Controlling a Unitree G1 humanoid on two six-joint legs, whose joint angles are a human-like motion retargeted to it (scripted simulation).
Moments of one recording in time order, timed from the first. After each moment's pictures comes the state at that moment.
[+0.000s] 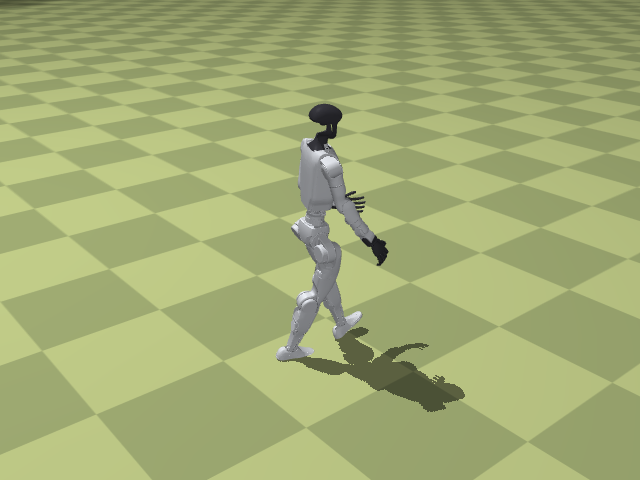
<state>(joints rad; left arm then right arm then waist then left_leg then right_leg) 0.14 -0.14 0.15 0.53 -0.55 -0.37 -0.34 -0.33 -0.15 -0.04 1.23 -0.56 -0.09 0.00 -0.24 -0.02 -0.01 -0.38 -0.11 0.29 -0.02 -0.03 -0.14 0.09 0.14 -0.16 0.05 -0.11 -0.14</state>
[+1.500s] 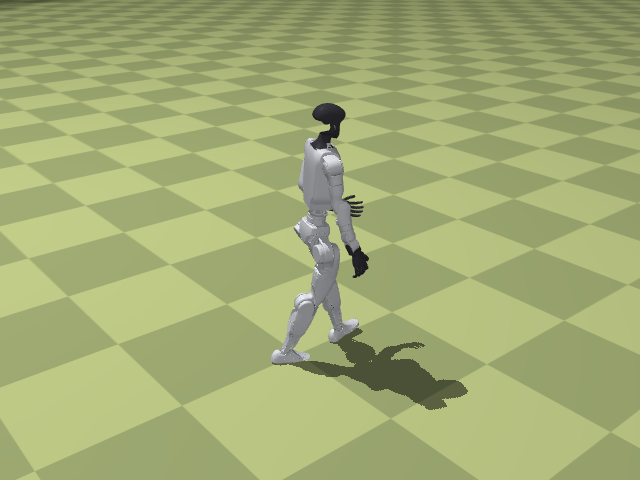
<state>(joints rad) 0.22 -0.12 0.20 0.50 -0.51 -0.35 -0.40 -0.21 -0.14 -0.10 1.43 -0.49 -0.14 0.00 -0.20 -0.03 -0.04 -0.43 -0.04 0.35 0.06 0.06 0.11 0.08 0.11 -0.17 0.08 -0.18 -0.15</state>
